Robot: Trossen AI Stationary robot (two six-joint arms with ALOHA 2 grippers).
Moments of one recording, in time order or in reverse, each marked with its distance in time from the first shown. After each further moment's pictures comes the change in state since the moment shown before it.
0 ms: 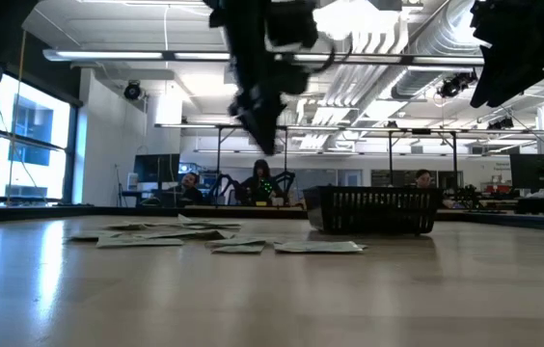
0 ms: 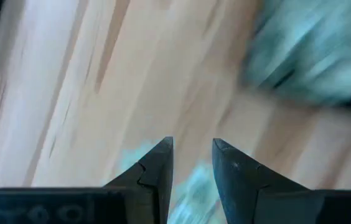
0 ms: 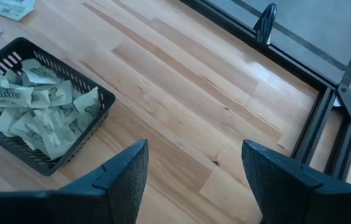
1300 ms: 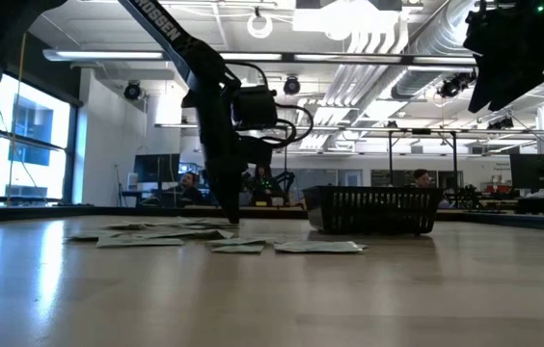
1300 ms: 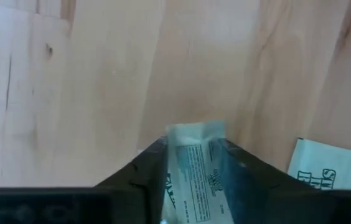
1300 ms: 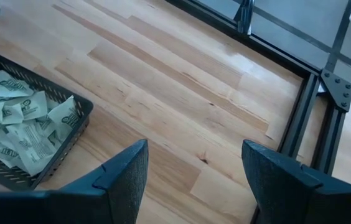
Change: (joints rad) left arm 0.203 0.011 -0.434 0.381 0.218 0.318; right arm -0.105 0.000 0.000 -0.004 -0.018 0.000
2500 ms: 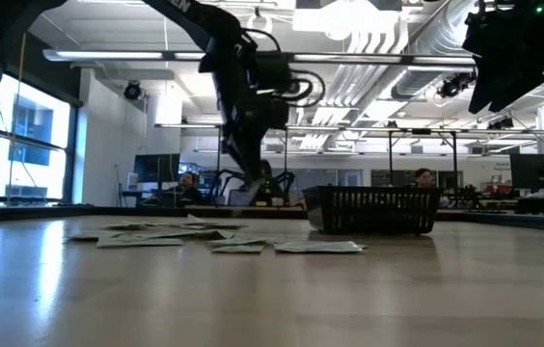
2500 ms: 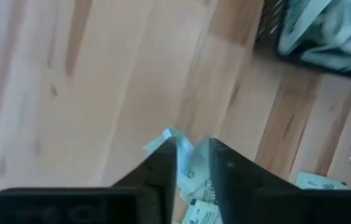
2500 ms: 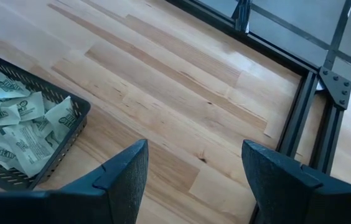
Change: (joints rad) left arm -0.003 -0.016 0.292 -0.280 0.138 -0.120; right arm -0.013 0.000 0.000 -0.001 -0.005 0.000
